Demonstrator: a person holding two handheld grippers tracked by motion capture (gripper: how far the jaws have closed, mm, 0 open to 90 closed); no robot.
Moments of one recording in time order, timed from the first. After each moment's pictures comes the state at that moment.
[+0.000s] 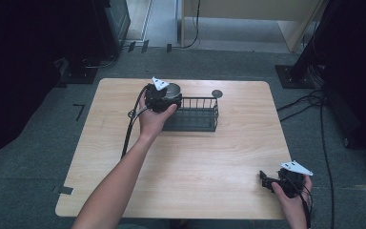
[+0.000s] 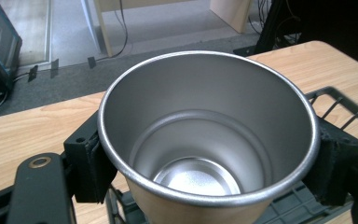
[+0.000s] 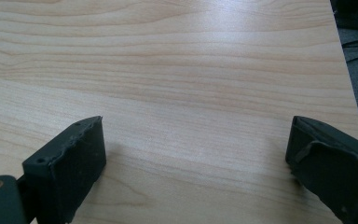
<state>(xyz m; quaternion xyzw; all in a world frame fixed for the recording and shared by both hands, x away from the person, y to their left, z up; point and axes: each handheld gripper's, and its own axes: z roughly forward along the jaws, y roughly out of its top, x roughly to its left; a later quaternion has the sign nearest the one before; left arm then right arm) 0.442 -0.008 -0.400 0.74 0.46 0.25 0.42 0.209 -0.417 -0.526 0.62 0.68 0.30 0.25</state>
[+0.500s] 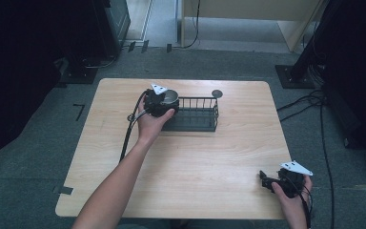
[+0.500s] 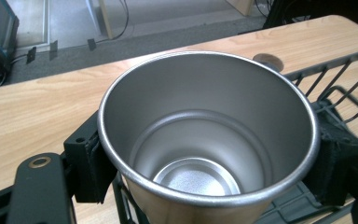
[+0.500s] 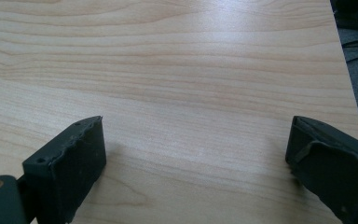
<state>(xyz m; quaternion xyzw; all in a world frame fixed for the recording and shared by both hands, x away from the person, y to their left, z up) 0.445 -0.002 -0.424 0.75 0.47 0.24 0.40 0.209 -0.417 -0.526 0.62 0.68 0.30 0.25</state>
